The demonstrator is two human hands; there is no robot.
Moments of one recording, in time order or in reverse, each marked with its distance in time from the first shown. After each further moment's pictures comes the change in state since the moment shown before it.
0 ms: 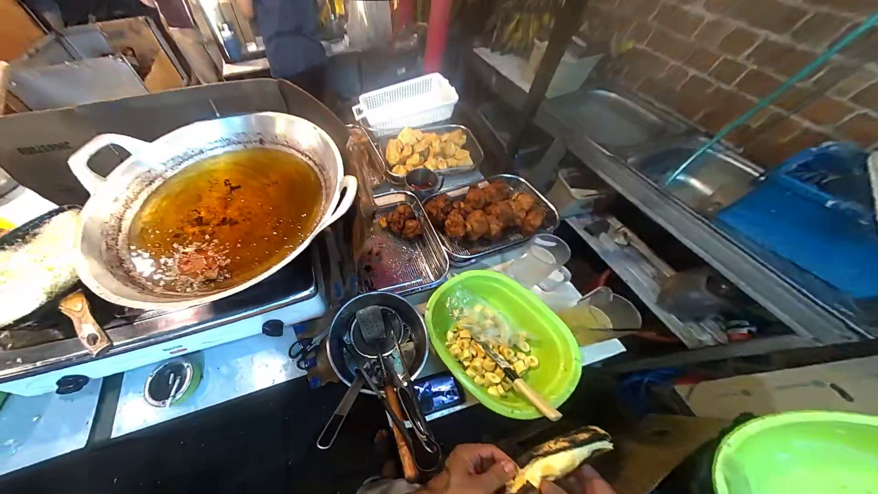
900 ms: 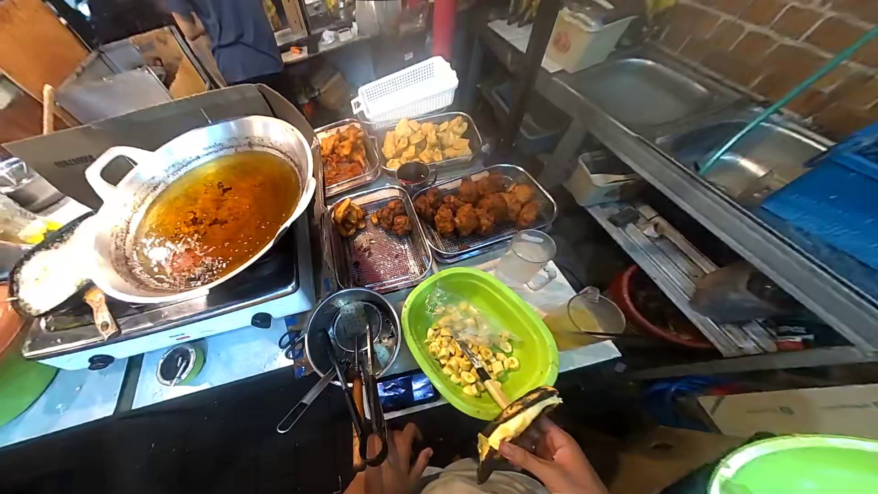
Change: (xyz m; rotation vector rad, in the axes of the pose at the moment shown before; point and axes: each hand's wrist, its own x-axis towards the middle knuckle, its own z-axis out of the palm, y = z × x) left_hand -0.008 -0.048 -0.035 1.217 0.340 -0.147; right_hand 0.067 -0.039 -0.046 -0.249 -0.114 0.022
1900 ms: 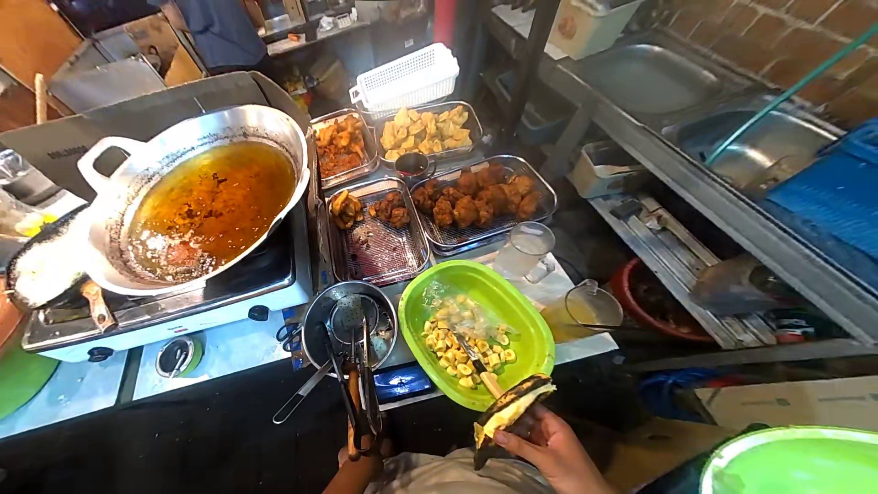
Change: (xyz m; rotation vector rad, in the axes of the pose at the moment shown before) left_hand -0.006 -0.027 0.008 0.083 -0.636 -0.836; right_hand 0.008 -0.001 -0.005 -0.007 -0.002 -0.005
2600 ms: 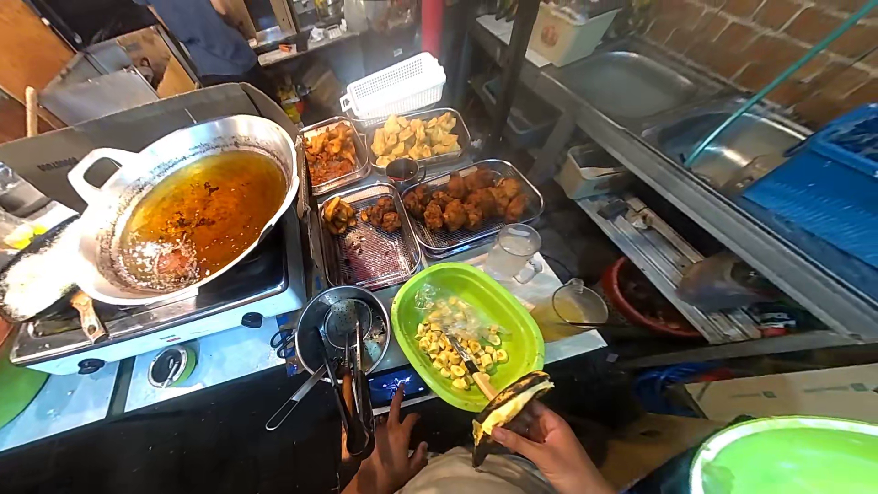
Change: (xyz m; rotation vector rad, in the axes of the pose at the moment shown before) left_hand -0.026 0.045 -0.007 0.064 0.602 0.688; right_hand 0.001 0.001 -0.008 0.036 -0.003 -0.042
